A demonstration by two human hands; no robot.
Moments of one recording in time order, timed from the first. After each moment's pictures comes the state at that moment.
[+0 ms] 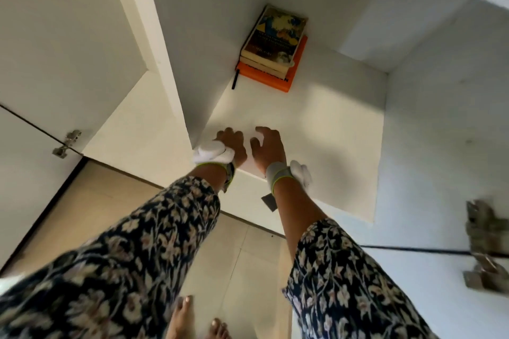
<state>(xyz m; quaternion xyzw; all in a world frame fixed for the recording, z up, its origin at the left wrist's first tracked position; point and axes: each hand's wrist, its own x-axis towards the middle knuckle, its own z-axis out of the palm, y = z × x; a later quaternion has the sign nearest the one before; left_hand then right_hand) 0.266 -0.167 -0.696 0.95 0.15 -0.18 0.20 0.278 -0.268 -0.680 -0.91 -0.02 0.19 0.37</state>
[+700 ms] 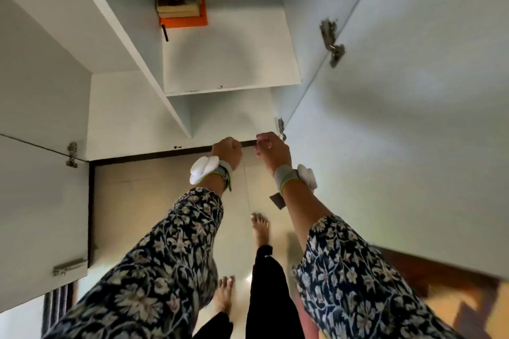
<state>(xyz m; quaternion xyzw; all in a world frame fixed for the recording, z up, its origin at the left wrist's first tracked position) -0.014 -0.240 -0.599 0.90 0.10 -0.26 0.34 -0.044 -0.359 -0.592 -0.79 0.27 0.13 0.53</state>
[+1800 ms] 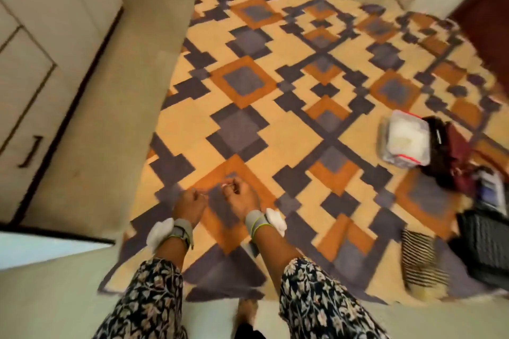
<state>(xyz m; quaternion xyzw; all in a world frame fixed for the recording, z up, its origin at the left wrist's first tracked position) -0.683 -0.630 -0.548 0.74 -0.40 -0.50 0.22 -0.821 -0.642 -0.527 -0.50 0.67 -0.20 0.51</state>
